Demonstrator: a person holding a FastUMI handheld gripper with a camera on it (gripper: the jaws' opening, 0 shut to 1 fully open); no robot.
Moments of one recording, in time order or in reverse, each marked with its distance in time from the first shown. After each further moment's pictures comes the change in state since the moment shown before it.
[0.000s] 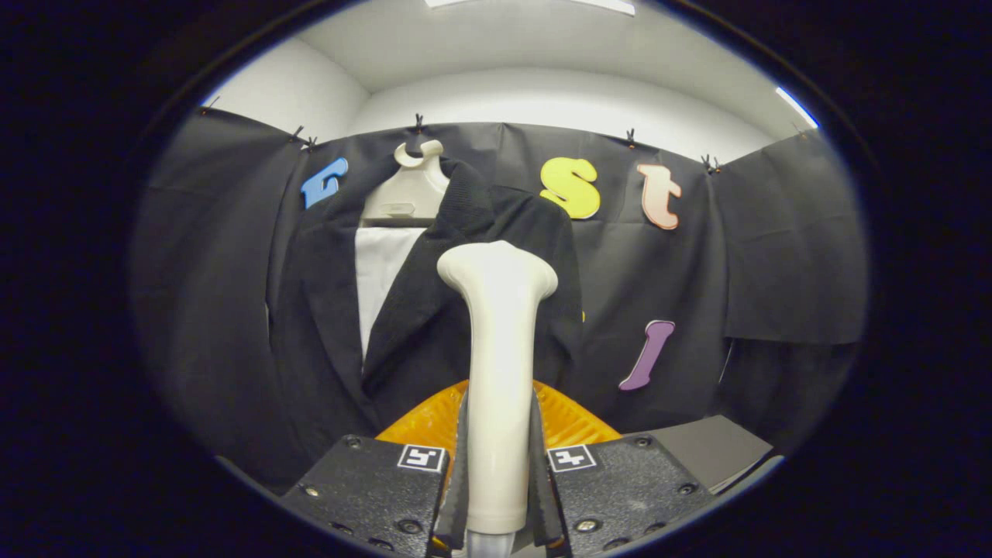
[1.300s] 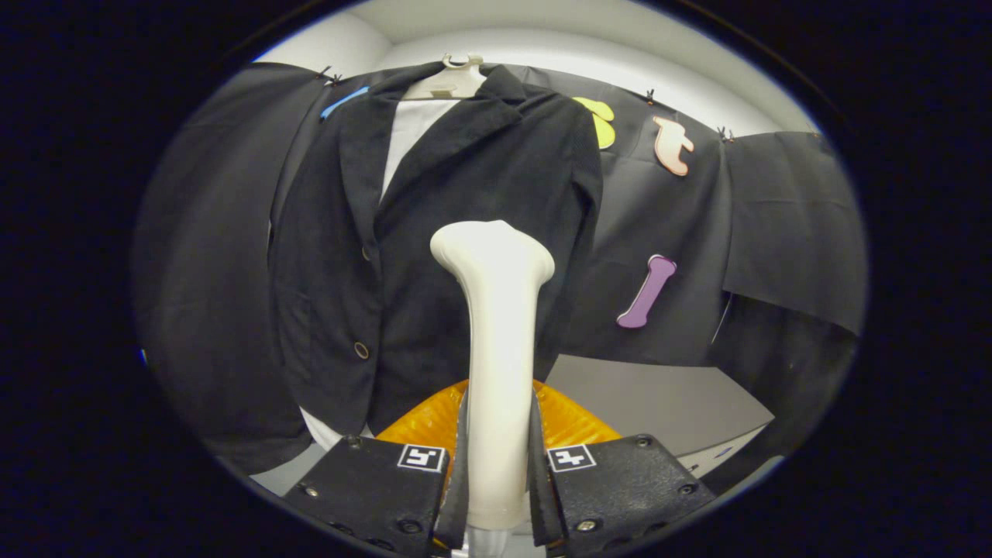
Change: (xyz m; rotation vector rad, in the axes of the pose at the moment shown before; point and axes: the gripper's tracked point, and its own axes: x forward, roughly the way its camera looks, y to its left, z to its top) arm -0.029 0.005 -0.158 -0.099 0.234 -0.024
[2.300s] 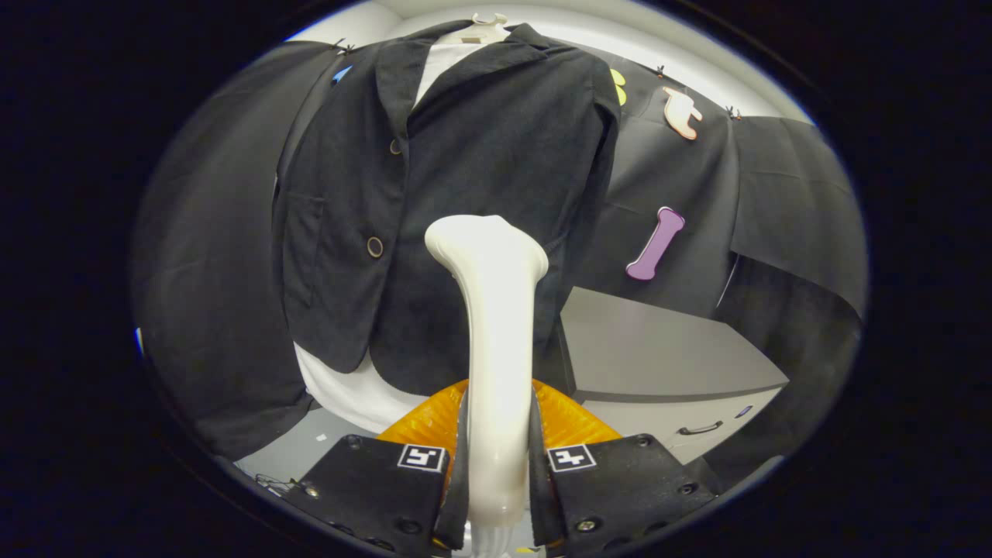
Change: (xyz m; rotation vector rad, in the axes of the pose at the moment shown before) arm 0.000 0.022 -0.100 -0.027 0.136 -0.013
